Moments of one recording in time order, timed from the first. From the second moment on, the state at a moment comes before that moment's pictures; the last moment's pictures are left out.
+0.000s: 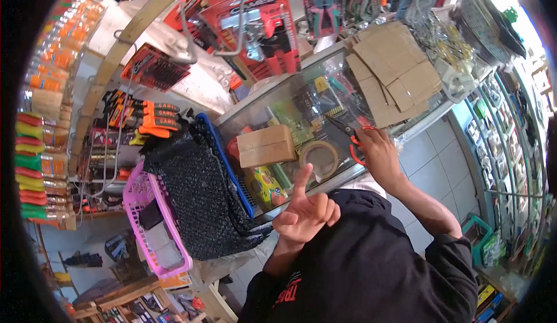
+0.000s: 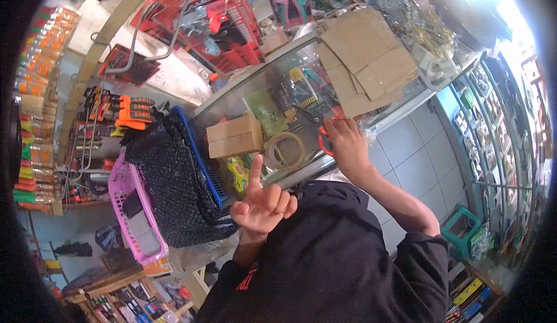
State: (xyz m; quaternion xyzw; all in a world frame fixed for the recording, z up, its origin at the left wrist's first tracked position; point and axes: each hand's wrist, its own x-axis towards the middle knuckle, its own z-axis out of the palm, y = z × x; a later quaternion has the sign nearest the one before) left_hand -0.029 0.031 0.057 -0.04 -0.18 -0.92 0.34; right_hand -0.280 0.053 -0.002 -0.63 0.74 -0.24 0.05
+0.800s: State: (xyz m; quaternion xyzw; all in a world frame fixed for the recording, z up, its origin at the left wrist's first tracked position) left_hand -0.021 0.036 0.028 0.07 -0.34 -0.90 0.26; right_hand -0.236 0.056 0.047 -0.24 0.35 -0.54 0.73
